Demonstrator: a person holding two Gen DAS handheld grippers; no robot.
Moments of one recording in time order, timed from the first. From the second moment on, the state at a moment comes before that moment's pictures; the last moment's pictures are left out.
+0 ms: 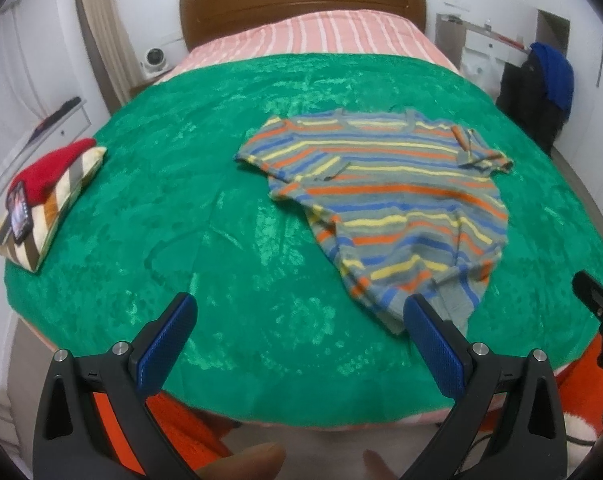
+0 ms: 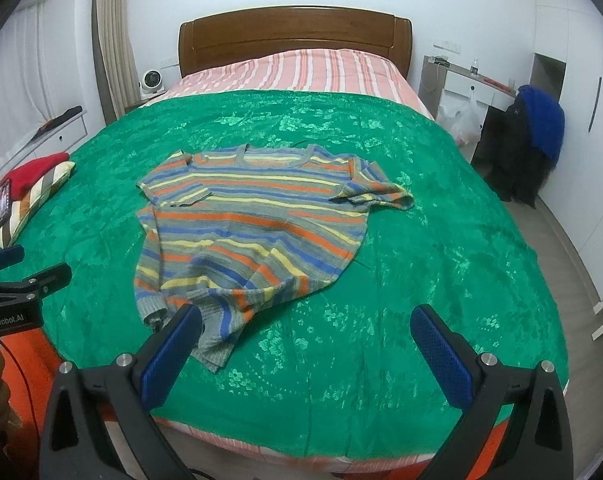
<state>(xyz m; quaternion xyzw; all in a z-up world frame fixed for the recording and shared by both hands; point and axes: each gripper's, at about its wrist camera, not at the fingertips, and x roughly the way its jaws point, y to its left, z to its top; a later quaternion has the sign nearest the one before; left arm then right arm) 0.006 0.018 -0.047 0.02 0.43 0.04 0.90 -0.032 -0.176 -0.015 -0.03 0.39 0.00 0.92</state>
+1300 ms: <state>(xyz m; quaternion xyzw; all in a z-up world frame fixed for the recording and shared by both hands) 0.049 0.020 -0.107 -0.06 0.48 -0.10 0.87 0.006 -0.200 -0.068 0.11 0.45 0.09 0.88</state>
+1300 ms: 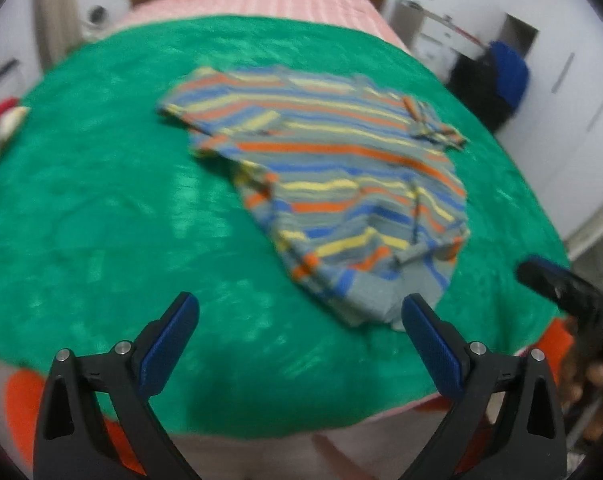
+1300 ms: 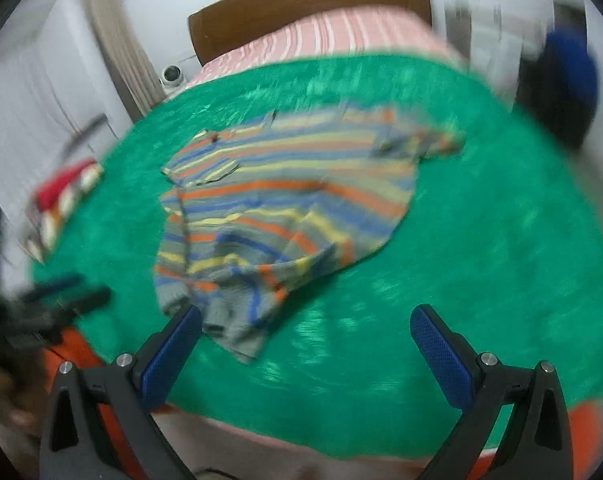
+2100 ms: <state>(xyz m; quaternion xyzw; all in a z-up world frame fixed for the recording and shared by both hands) 0.040 0.109 -0.155 -0.15 0.54 -0.10 0.82 -0.004 -0.313 -0.134 0.25 0.55 0.13 0.79</state>
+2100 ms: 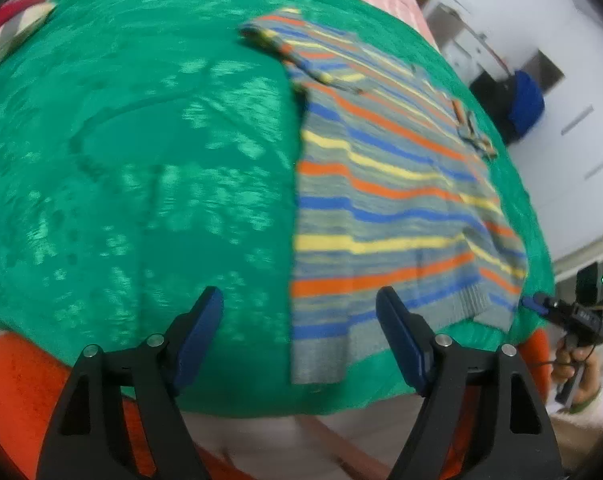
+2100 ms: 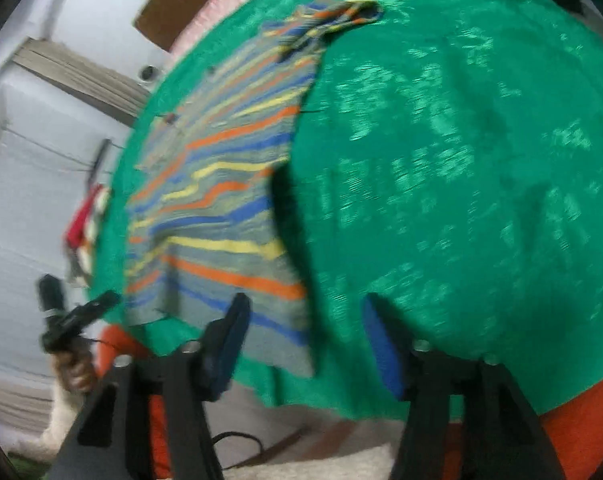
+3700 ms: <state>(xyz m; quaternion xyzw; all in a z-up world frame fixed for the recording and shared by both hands) -0.008 0.095 -0.097 -0.01 0.45 -0.07 0.89 -0.027 -0.277 -0.082 0.02 0.46 0.06 0.88</state>
